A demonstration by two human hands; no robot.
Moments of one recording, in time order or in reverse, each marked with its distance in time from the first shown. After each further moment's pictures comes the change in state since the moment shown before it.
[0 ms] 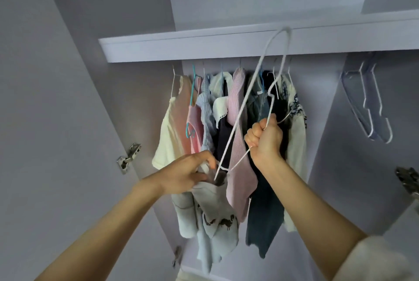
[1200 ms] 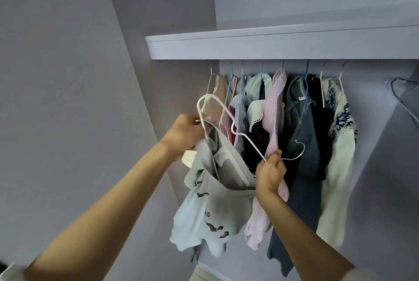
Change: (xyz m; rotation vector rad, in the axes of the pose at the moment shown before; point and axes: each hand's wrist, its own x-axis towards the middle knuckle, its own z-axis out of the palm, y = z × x) left_hand 0.002 0.000 -0.067 -0.482 0.630 -0.507; right_hand 0.004 0.105 -0.007 -0.360 0.281 -0.126
